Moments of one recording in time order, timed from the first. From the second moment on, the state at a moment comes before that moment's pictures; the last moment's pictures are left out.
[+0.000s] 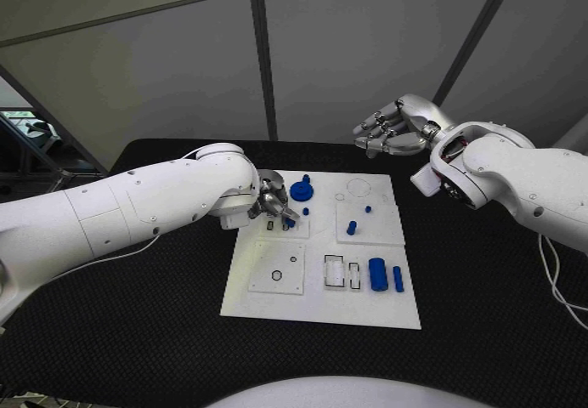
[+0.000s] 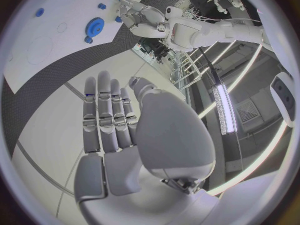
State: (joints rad) left arm 1.30 -0.56 -0.05 1.29 -0.97 0.21 -0.54; left_hand 1.36 0.04 0.23 0.24 0.06 0.86 0.06 0.62 0.56 1.21 0.00 1.13 0.94 1.47 -0.07 1.54 1.31 0.06 1.39 0.05 1.38 1.27; right arm 1.22 -0.80 0.17 1.44 -0.95 -0.27 0.01; right_hand 1.45 -0.16 0.25 0.20 0.39 1.03 0.17 0.09 0.07 1.20 0.09 0.26 0.17 1.30 0.03 0.26 0.47 0.18 0.94 0.15 0.51 0.29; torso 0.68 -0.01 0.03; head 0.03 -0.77
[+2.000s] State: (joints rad) left arm 1.29 -0.61 -0.07 1.38 -1.13 0.07 -0.58; left_hand 1.19 -0.09 0.57 0.18 0.05 0.86 0.06 0.67 0.64 1.23 -0.01 1.15 0.96 1.47 -0.07 1.54 1.31 0.06 1.40 0.04 1.38 1.30; right arm 1.22 -0.79 0.17 1.42 -0.98 -0.26 0.02; right_hand 1.45 -0.16 0.26 0.20 0.40 1.03 0.17 0.09 0.07 1.20 0.09 0.26 0.17 1.30 0.03 0.26 0.47 0.18 0.94 0.15 0.51 0.28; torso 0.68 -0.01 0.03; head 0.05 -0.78
